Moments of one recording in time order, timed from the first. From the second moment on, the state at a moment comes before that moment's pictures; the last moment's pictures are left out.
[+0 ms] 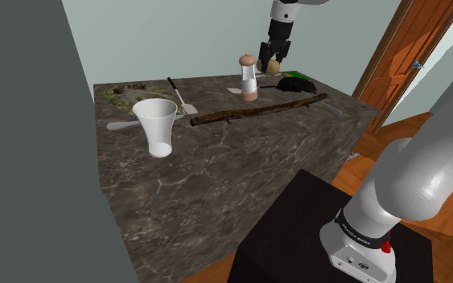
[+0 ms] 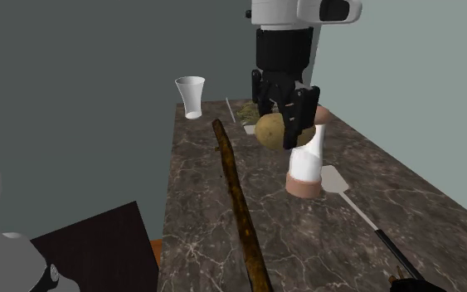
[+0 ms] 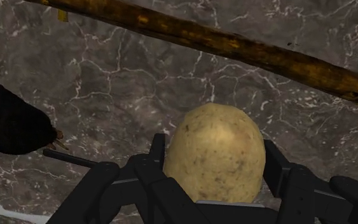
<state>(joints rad) 0.03 -0.15 -0.33 -1.89 -0.08 1.78 -0.13</state>
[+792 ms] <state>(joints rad) 0.15 -0.04 -0.18 -1.77 -0.04 1.76 0.12</state>
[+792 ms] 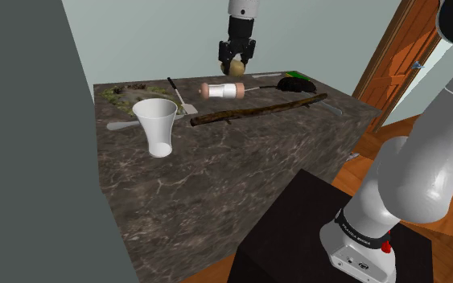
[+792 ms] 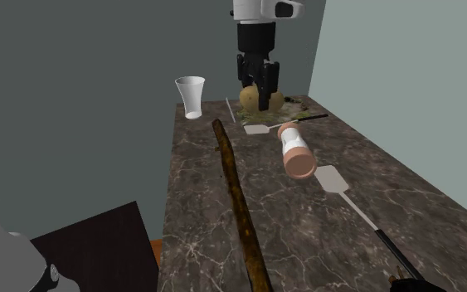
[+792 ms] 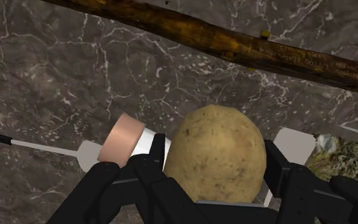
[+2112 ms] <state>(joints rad) 0.22 0.11 -0.11 -1.75 -0.03 1.88 0.27</state>
